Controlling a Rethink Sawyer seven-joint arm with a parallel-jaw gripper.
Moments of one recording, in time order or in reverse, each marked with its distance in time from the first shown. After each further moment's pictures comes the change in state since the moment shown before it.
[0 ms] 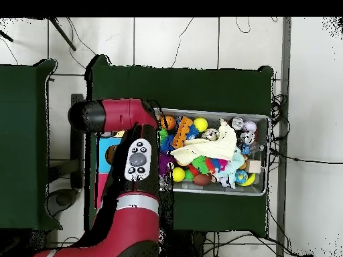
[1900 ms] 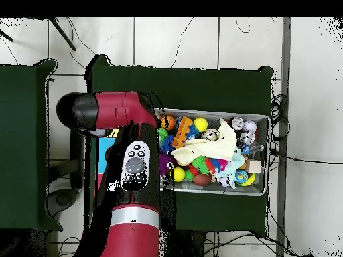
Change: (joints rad) arm 0.000 -0.087 0.000 -0.001 0.002 0.160 0.000
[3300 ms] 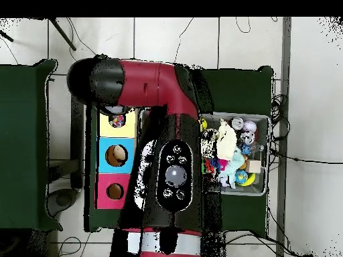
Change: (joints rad) arm -0.122 -0.130 0.003 -0.104 0.006 0.140 0.000
